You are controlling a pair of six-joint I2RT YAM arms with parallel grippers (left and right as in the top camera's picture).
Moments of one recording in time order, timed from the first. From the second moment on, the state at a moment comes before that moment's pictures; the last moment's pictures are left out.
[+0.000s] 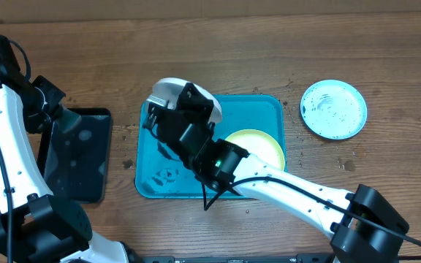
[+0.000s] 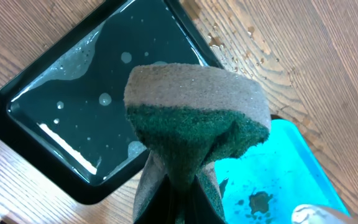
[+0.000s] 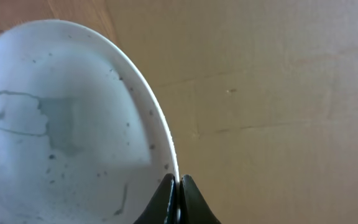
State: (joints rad) left arm 0.43 1.75 1.83 -1.40 0.06 -0.52; right arm 1.01 1.78 1.32 0.01 0.85 -0.89
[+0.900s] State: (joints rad) left arm 0.43 1.75 1.83 -1.39 0.07 -0.51; right arm 1.05 1.77 1.33 -0.16 0.72 -0.96
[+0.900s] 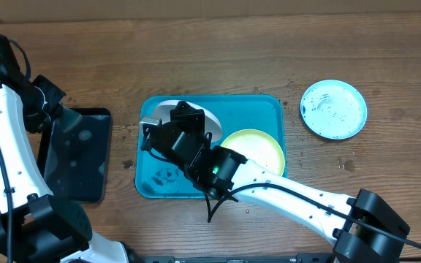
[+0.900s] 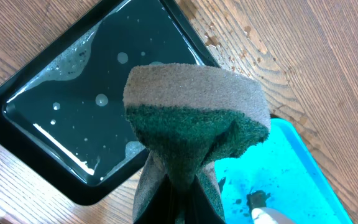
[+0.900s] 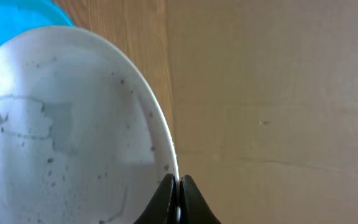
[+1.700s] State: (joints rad) left arm 0.43 1.75 1.83 -1.39 0.09 -0.49; right arm 1.06 1.77 1.33 -0.15 0.67 -0.93
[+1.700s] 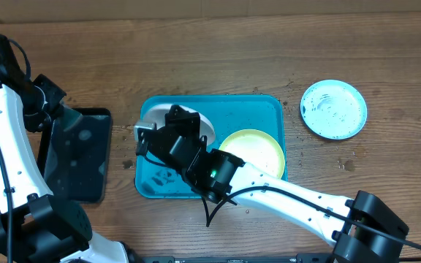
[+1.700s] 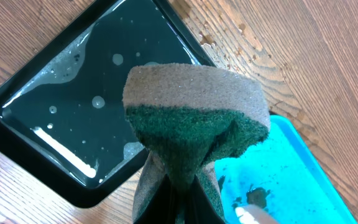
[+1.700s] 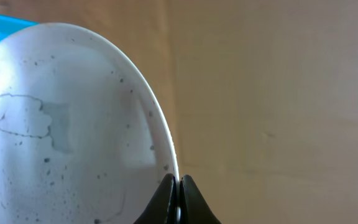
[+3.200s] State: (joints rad) left arm 0.43 1.75 1.82 -1.38 0.09 -0.49; right arm -0.18 1.67 1.32 -0.66 0.15 0.48
